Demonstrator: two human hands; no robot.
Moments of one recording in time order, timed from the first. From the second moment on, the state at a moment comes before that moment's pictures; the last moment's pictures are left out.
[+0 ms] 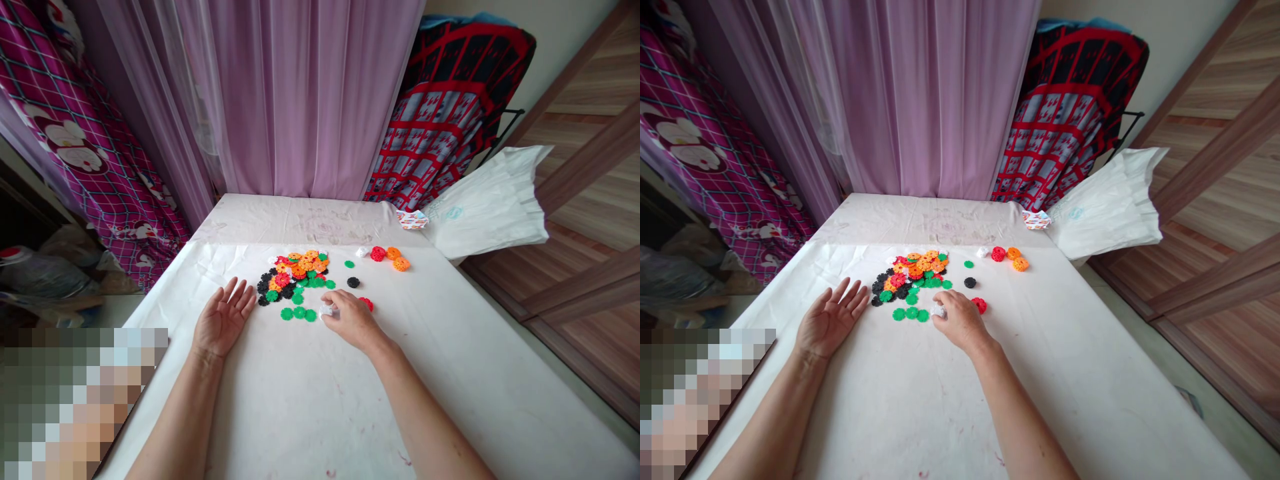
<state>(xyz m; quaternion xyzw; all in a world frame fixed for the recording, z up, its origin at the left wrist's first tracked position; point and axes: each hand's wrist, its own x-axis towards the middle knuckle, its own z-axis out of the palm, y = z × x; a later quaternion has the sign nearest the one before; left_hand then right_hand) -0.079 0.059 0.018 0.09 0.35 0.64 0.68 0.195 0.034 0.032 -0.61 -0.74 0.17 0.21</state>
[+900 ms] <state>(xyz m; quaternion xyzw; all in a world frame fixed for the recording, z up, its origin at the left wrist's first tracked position) -0.078 0.057 0.021 0.07 0.35 0.64 0.68 0.185 0.029 0.022 -0.65 -0.74 0.12 0.12</state>
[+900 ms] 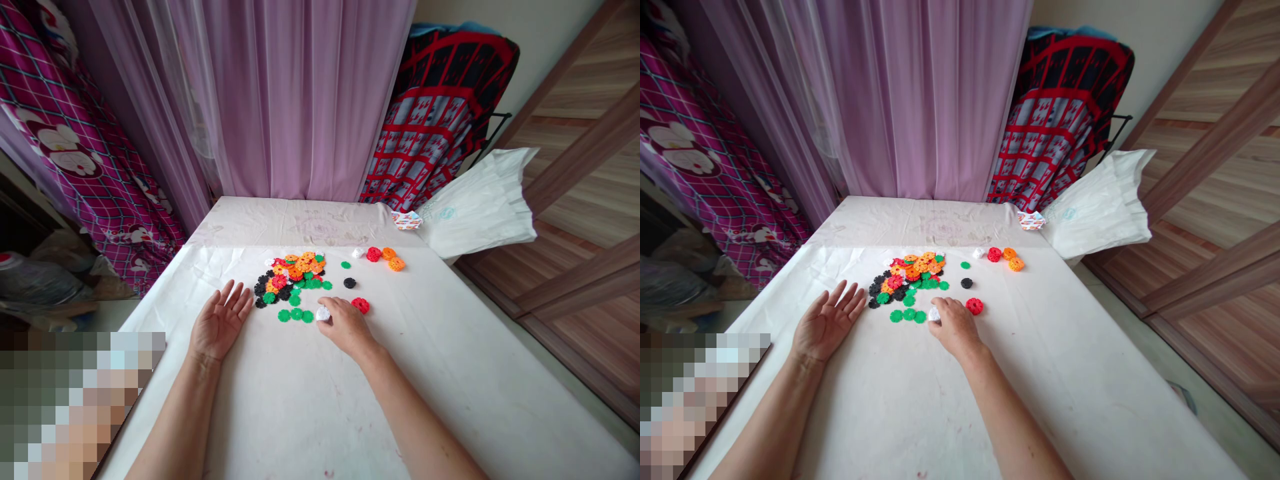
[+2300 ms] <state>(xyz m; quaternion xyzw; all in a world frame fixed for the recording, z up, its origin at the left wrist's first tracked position) -0.076 0.056 0.030 0.07 0.41 0.63 0.66 0.302 0.164 -0.006 -0.79 -0.55 0.03 0.25</state>
